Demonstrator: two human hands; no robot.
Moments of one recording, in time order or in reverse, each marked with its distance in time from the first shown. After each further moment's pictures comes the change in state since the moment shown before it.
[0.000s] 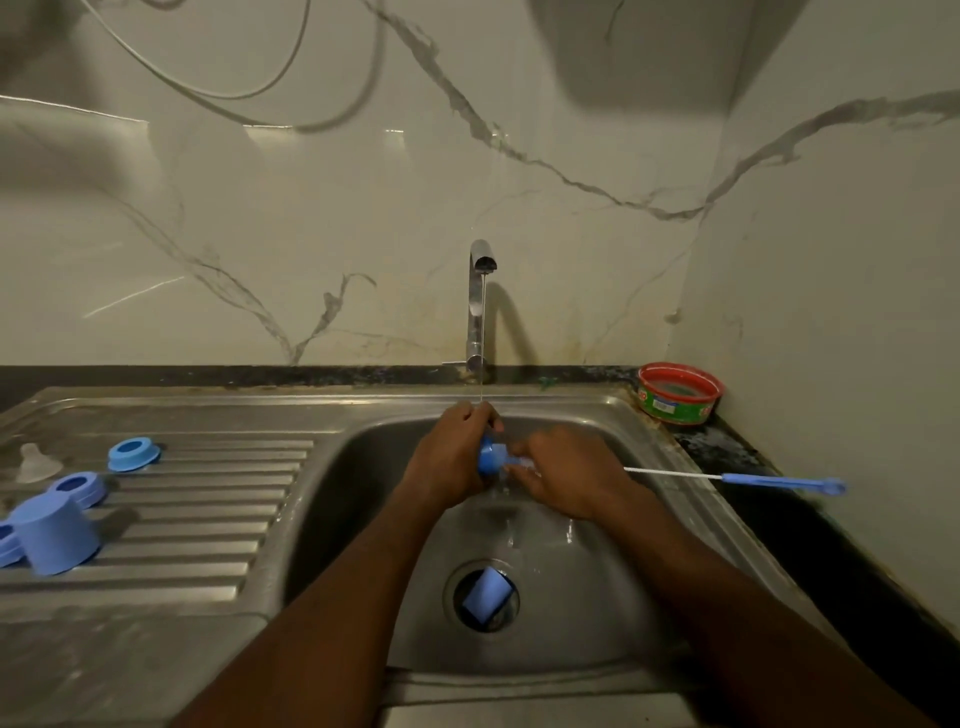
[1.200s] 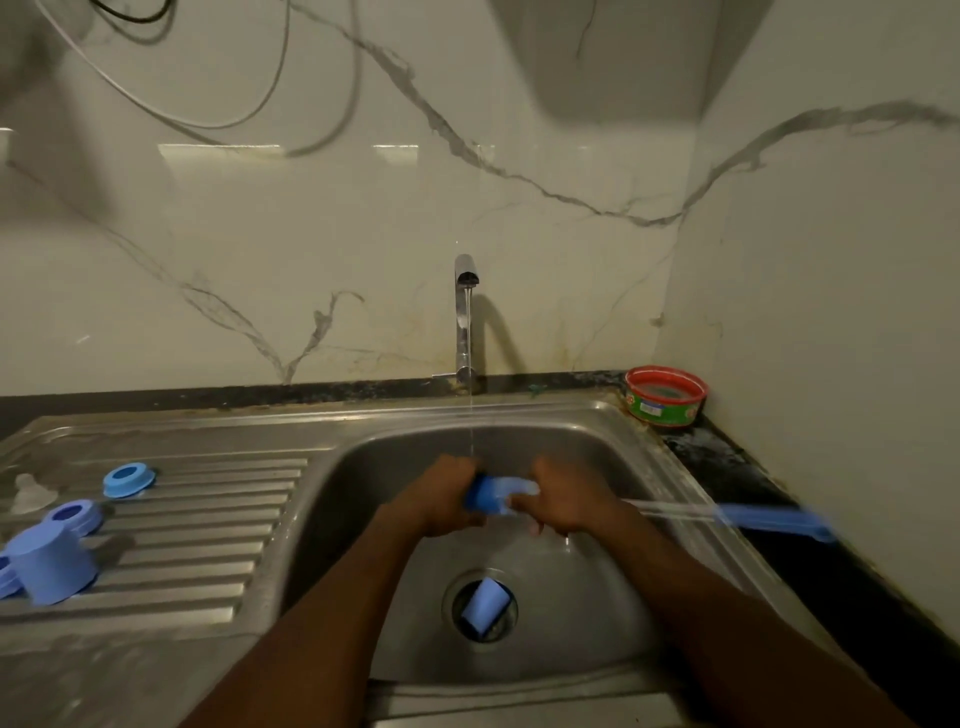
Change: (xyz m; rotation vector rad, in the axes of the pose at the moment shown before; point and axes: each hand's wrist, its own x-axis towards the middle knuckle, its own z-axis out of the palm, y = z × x) left_hand -0.018 0.001 -0.006 0.135 -0.393 0.031; right_hand -0.007 0.005 0.010 0.416 -0.268 0.275
